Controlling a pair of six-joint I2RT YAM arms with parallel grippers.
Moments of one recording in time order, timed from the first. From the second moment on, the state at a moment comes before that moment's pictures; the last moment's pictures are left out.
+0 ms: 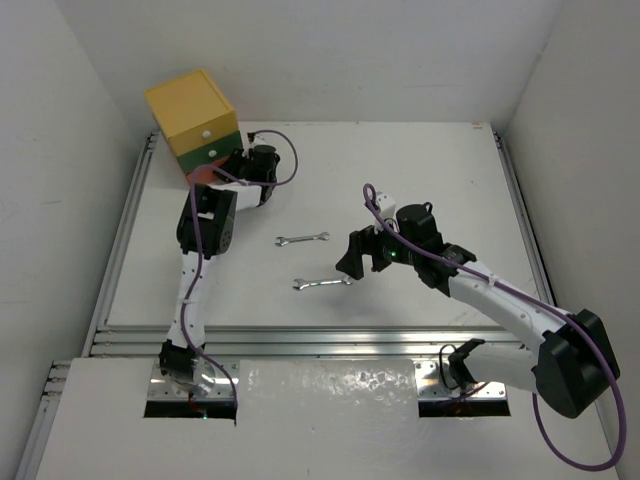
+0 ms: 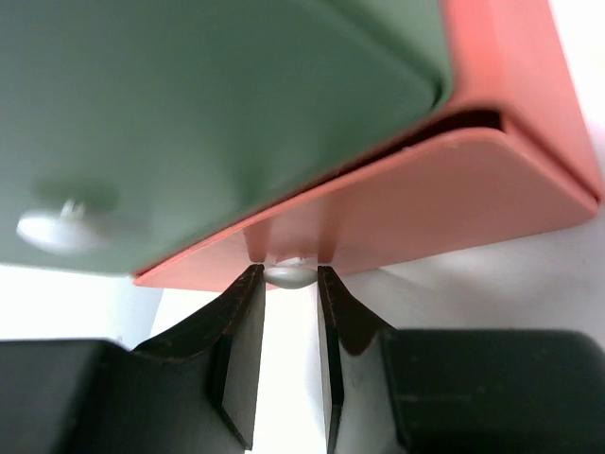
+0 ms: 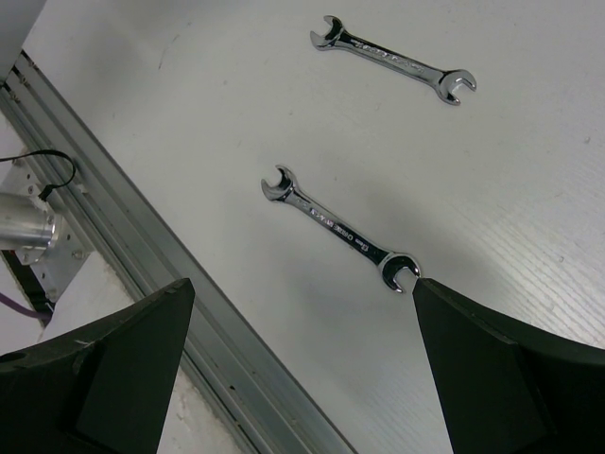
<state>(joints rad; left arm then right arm) -0.22 2.52 1.76 0.29 -1.09 0.48 0.56 1.18 0.68 -0.07 -0.37 0.25</state>
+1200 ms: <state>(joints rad) -0.42 1.74 1.47 -0.48 -0.73 -0.54 0.61 1.37 0.81 -0.18 -0.38 0.08</state>
